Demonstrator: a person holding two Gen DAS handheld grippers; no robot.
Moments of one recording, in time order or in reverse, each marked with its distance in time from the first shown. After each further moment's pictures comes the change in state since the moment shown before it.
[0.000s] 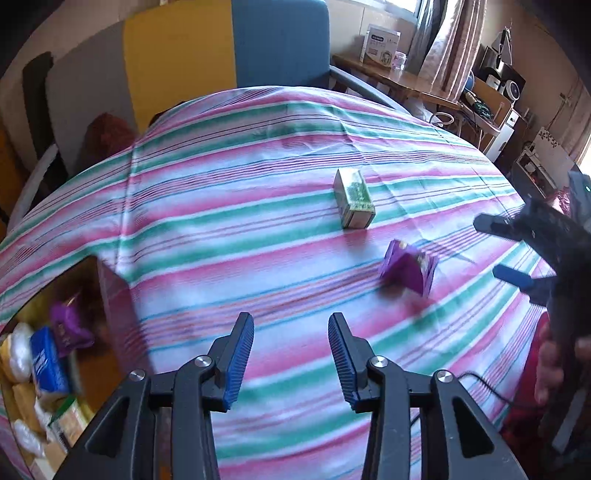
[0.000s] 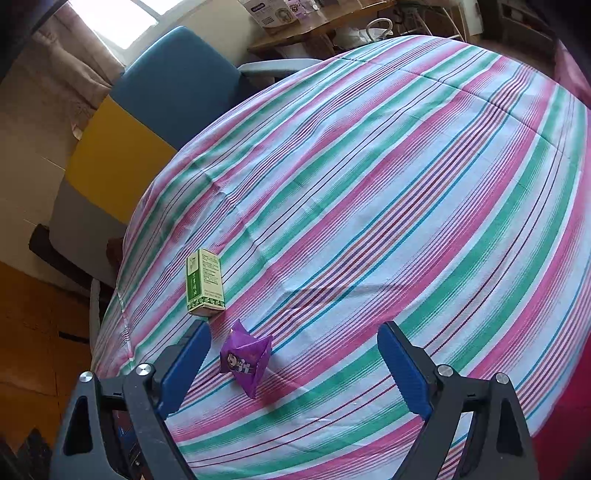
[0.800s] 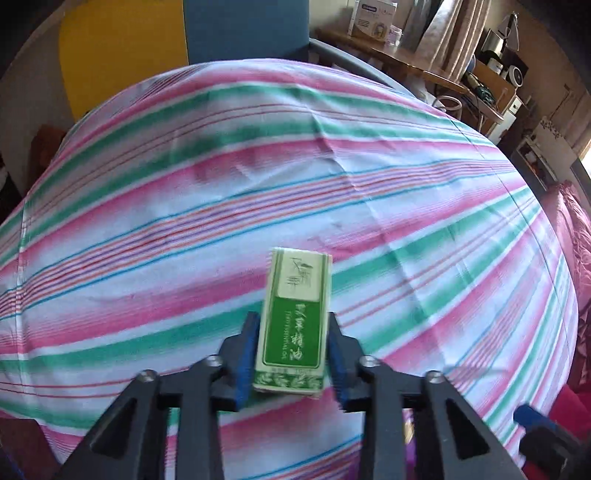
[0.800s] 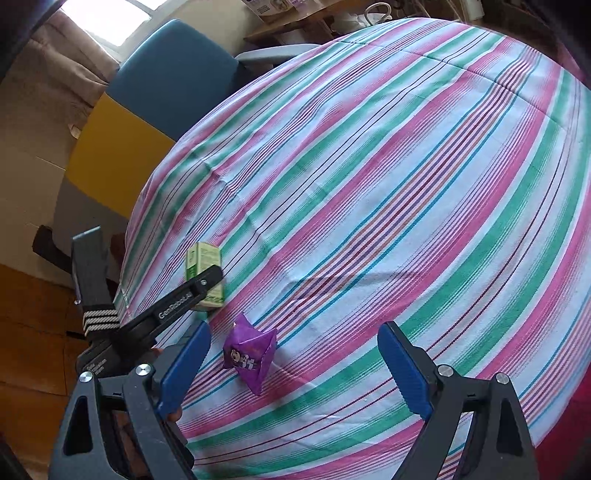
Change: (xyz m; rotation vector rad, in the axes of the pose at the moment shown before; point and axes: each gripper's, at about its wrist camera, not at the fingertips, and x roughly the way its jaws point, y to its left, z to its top) left arm 0.130 -0.056 0.100 0.028 0.088 -0.061; right arm 0.014 -0.001 0.002 0.021 0.051 0.019
